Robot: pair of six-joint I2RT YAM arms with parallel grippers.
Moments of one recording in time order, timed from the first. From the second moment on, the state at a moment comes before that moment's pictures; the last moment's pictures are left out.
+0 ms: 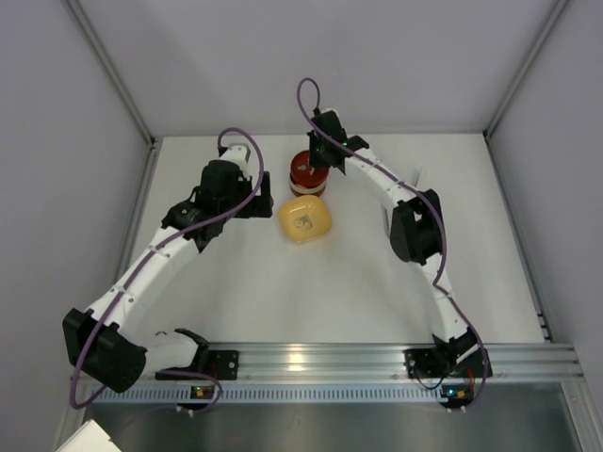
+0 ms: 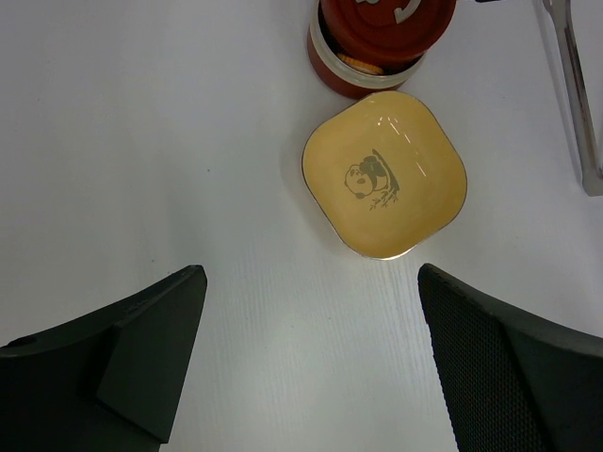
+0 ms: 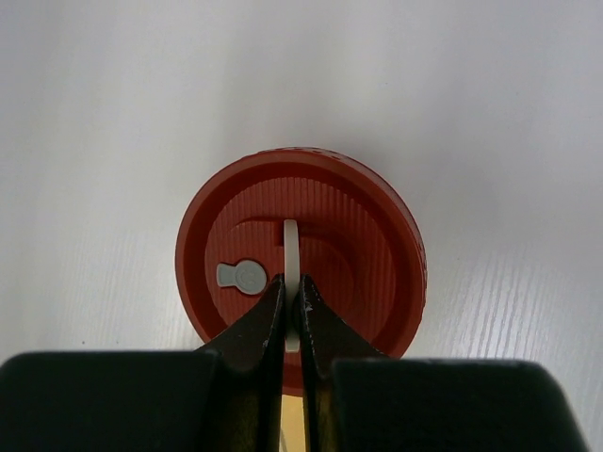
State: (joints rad) left arm -0.46 1.24 1.16 -0.51 -0.14 -0.29; right arm 0.55 2.40 2.26 -0.55 0.11 0.40
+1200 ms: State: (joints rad) left arm -0.46 1.24 1.16 -0.51 -0.14 -0.29; right arm 0.54 2.42 2.21 -0.51 0.02 0.42
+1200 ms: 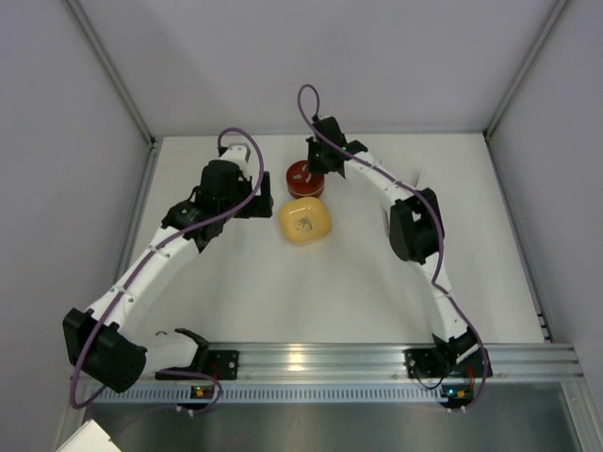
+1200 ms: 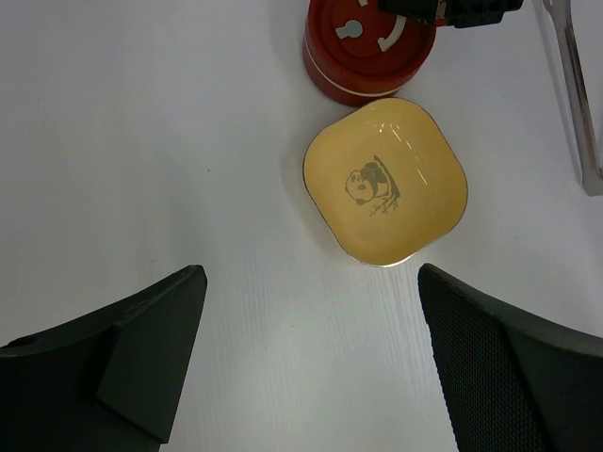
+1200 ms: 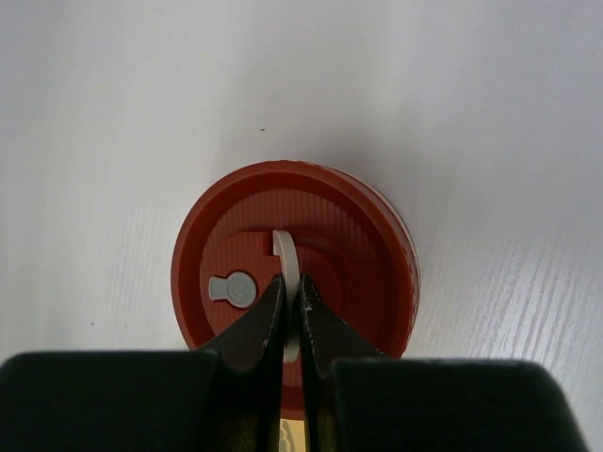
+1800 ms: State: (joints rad) left arm -0.46 1.24 1.16 -0.51 -0.14 -0.29; right arm 0.54 2.38 2.11 -0.44 0.04 0.46
